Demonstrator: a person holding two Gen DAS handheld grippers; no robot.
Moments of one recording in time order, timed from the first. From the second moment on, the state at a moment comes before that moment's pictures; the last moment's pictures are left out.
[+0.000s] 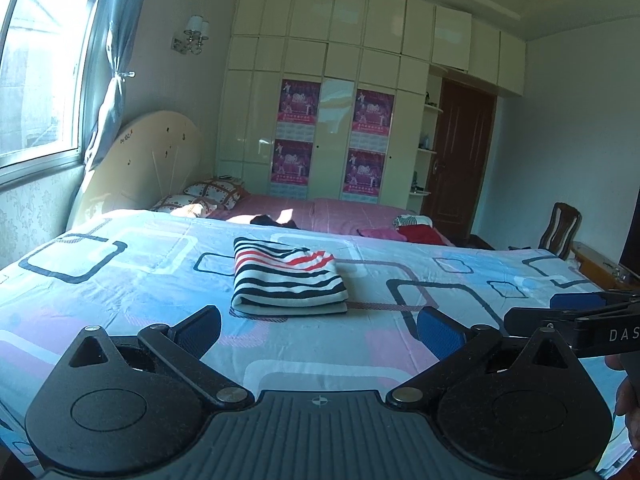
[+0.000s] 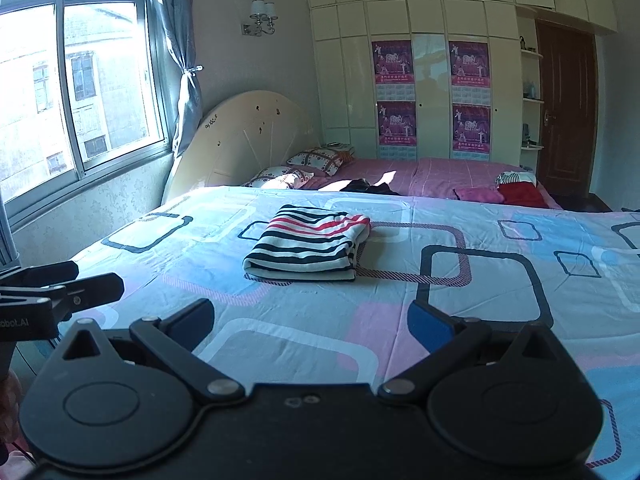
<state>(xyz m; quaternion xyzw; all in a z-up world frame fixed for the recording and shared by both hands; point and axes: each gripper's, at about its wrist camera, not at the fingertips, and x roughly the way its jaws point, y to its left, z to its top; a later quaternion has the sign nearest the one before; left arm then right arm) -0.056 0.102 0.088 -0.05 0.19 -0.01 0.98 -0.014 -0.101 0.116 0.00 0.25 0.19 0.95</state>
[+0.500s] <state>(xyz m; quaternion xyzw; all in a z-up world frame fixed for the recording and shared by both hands) -0.056 0.096 0.097 -0.04 0.19 -0.01 0.98 -0.013 -0.103 0.118 0.00 0.24 0.18 0.95</state>
